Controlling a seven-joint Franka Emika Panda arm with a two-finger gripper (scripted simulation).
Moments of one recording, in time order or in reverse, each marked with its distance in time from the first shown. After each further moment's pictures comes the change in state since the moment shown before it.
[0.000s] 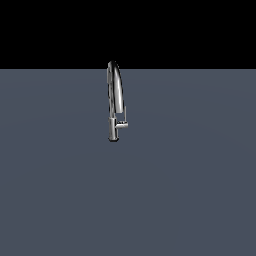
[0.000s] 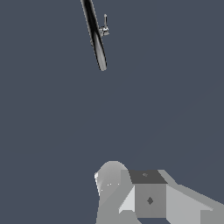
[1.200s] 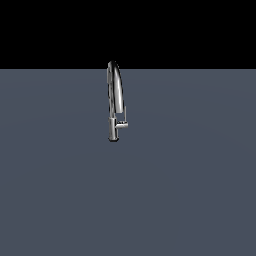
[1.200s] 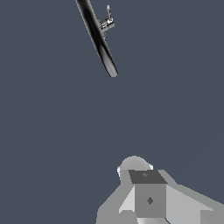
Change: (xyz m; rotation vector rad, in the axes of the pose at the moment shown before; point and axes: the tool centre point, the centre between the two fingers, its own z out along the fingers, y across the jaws) arm 0.064 -0.015 0.012 0.124 -0.154 0.117
